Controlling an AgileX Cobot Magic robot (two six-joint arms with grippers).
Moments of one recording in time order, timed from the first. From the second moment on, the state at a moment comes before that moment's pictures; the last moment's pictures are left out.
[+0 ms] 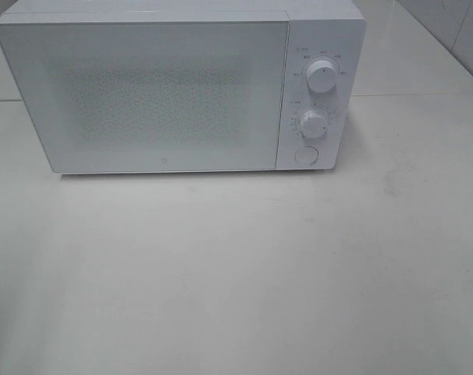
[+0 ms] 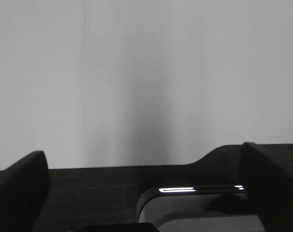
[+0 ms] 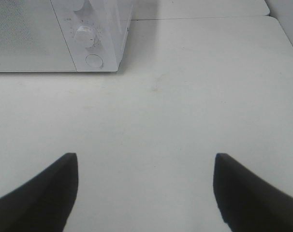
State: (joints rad) left arm 0.03 0.56 -0.56 -0.13 1.13 0.05; right arm 0.08 0.00 -0.50 0.02 1.00 0.13
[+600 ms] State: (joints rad) left arm 0.03 0.18 -0.52 -0.12 1.08 0.04; right arm 0.08 0.00 -0.50 0.02 1.00 0.13
